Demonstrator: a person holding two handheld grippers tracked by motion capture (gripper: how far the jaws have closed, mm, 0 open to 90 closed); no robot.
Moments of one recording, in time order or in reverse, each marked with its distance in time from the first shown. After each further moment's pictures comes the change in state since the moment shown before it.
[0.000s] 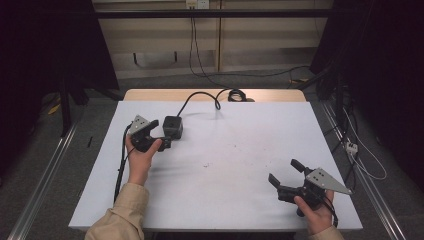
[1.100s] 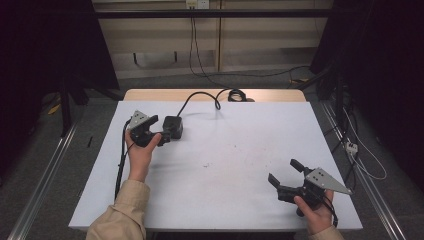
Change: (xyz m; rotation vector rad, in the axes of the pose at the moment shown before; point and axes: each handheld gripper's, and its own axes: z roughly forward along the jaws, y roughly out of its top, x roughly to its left) left arm 0.005 0.011 0.006 -0.005 0.015 0.001; right arm 0.000 0.000 0.001 -0.001 0.006 -0.002
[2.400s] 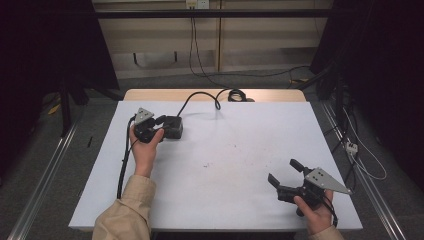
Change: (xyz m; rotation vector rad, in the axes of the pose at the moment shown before) left arm 0.004 0.001 0.016 0.075 0.052 -0.001; right arm 0.000 0.000 0.000 -0.001 0.004 -0.005
